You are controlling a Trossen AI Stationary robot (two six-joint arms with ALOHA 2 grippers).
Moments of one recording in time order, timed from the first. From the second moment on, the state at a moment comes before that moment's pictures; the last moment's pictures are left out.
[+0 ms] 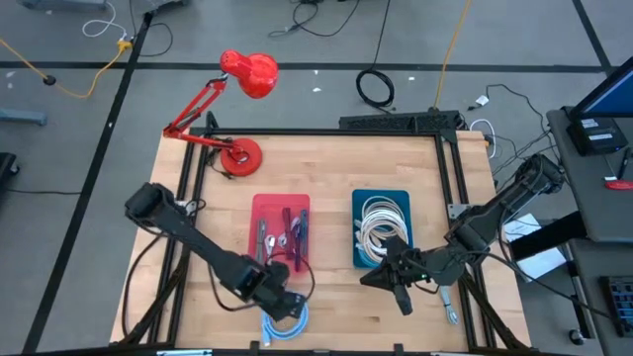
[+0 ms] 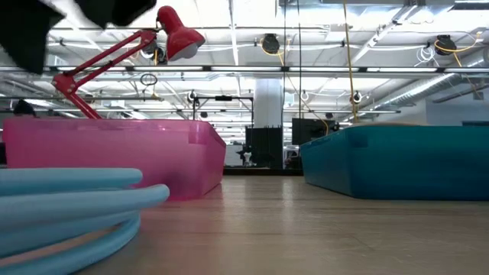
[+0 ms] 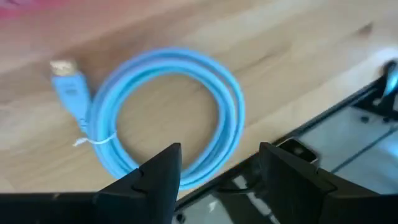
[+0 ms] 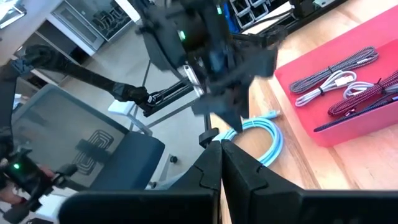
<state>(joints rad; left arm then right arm) -0.60 1.82 1.37 -0.66 -0.01 -1.80 0.67 1.28 1.09 -0.17 0.42 0.84</state>
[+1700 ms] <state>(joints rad) -0.71 1.85 1.39 -0.82 -0.11 -1.98 0.63 1.28 1.09 -0.16 0.39 0.90</state>
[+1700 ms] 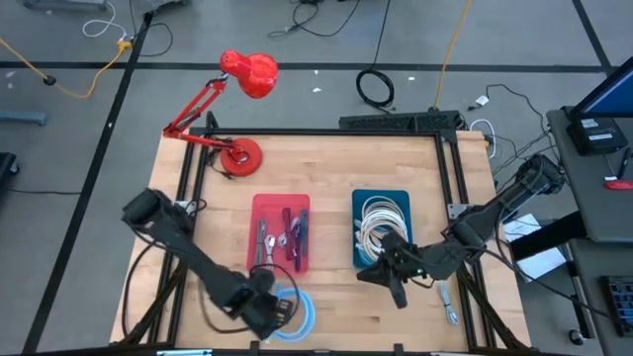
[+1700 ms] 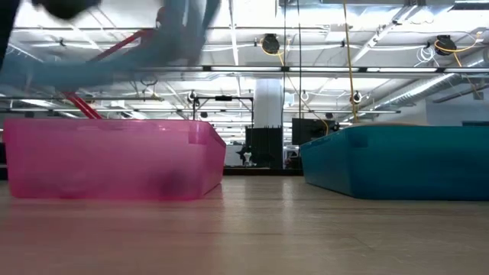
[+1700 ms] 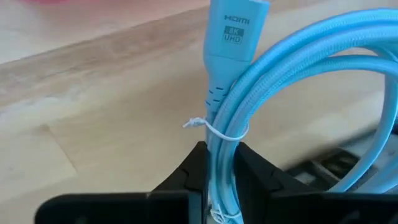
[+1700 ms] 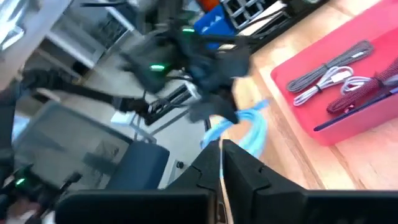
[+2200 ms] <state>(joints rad) -0.67 1.77 1.80 -1.27 -0.57 -1.79 0.50 1.34 1.09 0.06 0.43 1.23</state>
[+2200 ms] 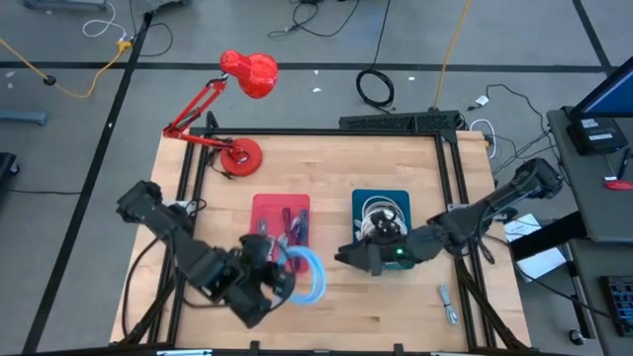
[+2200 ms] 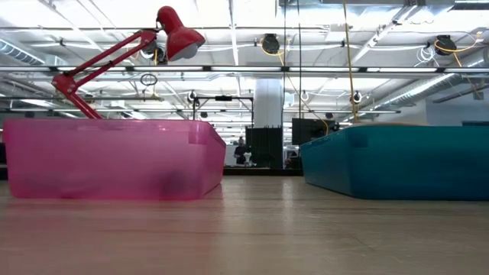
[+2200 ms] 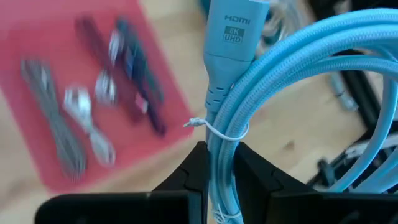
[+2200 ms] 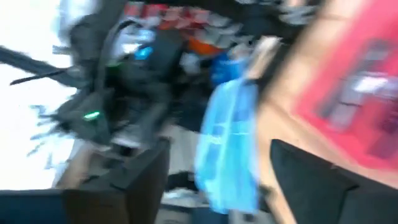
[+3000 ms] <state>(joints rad) -0.63 1.76 2.02 -1.44 -0.60 -1.41 0.49 1.40 1.09 0.24 0.52 1.08</state>
